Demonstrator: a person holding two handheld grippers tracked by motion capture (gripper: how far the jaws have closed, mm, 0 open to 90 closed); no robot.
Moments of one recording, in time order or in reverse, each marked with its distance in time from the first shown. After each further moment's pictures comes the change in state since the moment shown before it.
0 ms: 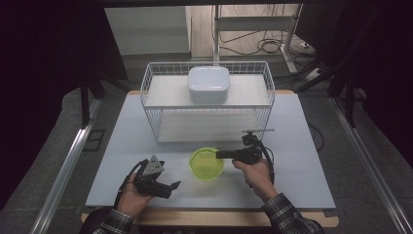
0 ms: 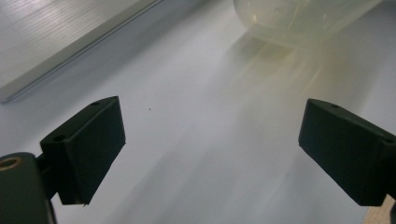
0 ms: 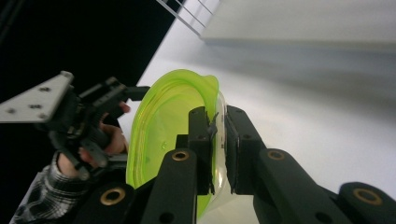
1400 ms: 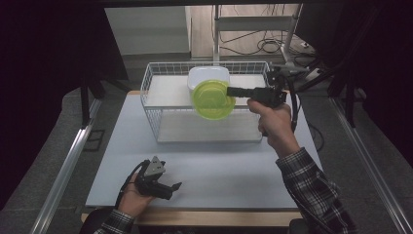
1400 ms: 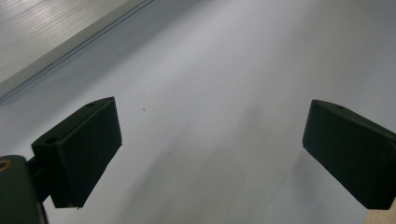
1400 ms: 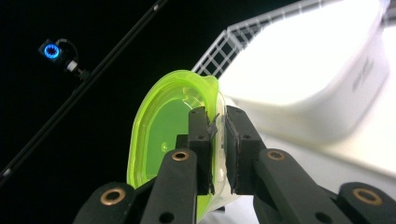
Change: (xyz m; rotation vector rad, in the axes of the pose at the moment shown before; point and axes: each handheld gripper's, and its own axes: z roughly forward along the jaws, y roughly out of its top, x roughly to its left) left arm -0.002 0.000 0.004 0.010 -0.009 0.017; right arm 0.107 0.133 -0.099 -0.259 0.061 -0.092
